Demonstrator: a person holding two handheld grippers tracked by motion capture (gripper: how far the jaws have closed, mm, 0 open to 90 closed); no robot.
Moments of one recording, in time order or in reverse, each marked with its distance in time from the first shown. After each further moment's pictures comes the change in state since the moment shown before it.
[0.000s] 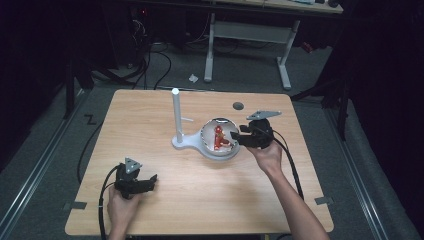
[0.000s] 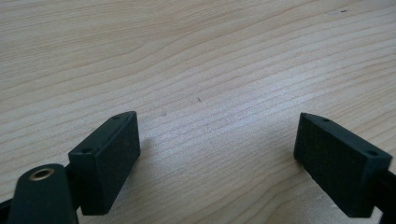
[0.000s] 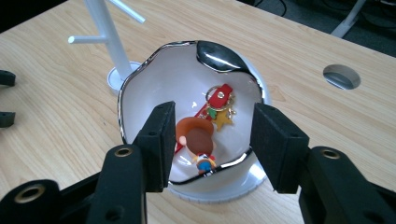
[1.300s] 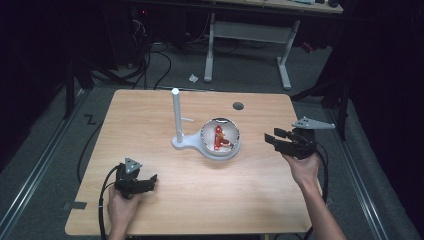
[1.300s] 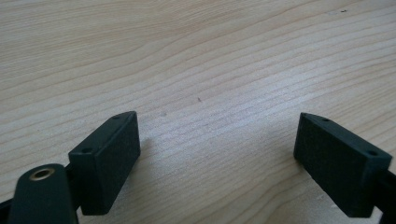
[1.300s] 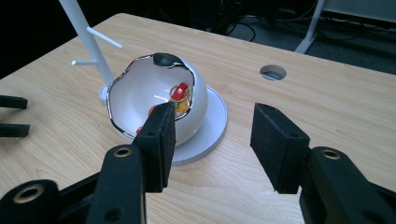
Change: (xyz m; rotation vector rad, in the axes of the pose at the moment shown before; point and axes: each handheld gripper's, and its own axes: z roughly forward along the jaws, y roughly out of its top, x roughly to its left) left arm 0.000 0.000 0.000 -0.001 0.001 0.000; right arm -0.032 -0.038 -0.096 -0.137 -0.061 0.107
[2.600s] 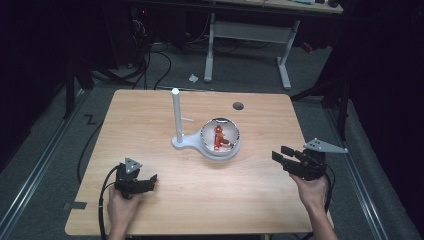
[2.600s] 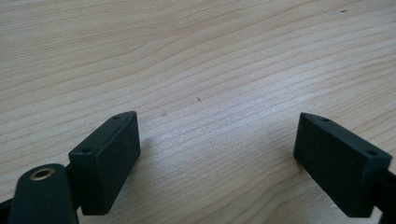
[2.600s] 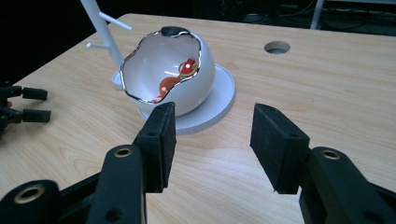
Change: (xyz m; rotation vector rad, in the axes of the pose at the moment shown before) left arm 0.000 0.000 0.000 0.000 0.000 0.001; right arm 0.004 -0.052 -0.027 -0.030 0.027 0.081
